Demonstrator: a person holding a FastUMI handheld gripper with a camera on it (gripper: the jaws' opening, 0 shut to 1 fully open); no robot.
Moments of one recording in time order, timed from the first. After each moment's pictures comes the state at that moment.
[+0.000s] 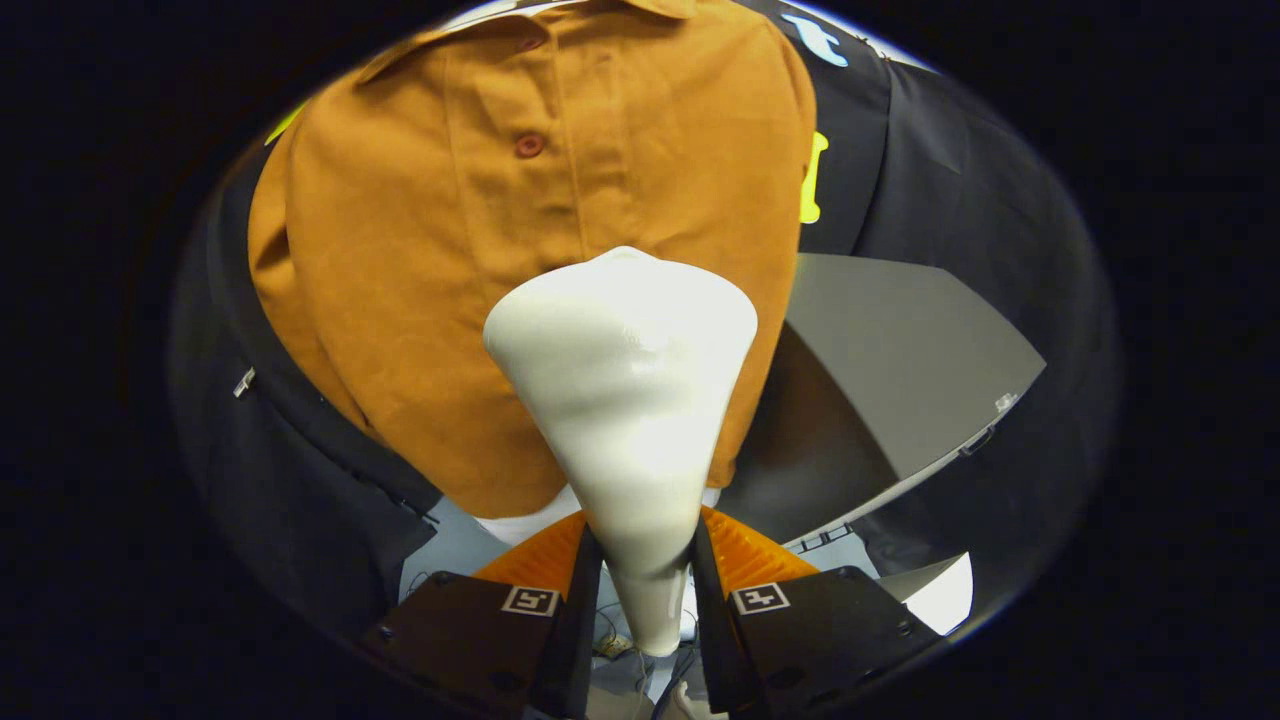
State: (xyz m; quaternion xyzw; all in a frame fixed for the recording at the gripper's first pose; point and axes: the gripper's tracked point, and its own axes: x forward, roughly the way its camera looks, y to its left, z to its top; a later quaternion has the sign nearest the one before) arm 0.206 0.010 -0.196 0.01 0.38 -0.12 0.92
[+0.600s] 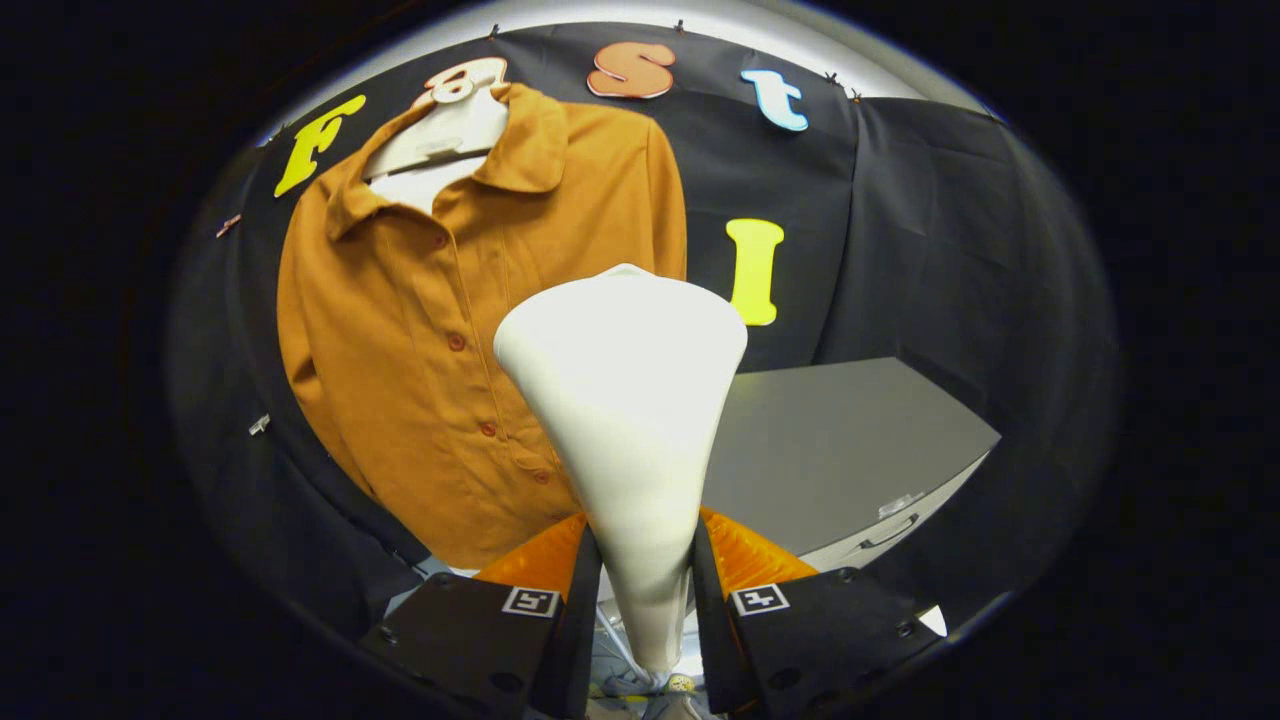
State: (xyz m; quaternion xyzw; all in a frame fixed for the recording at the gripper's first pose) arm 0.194 -0.072 -0.067 0.00 0.24 -0.10 0.97
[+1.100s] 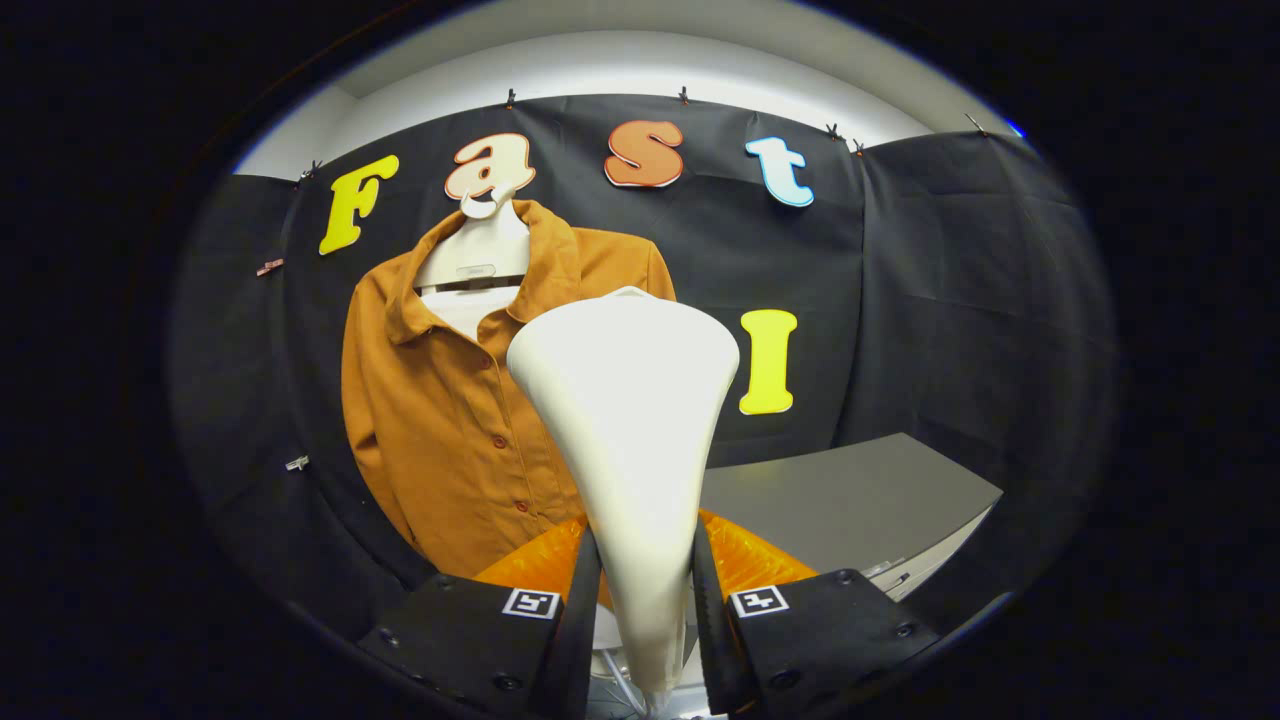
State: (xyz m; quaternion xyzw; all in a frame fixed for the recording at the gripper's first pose) arm 0.181 -0.075 0.007 0.00 0.12 -0.04 0.99
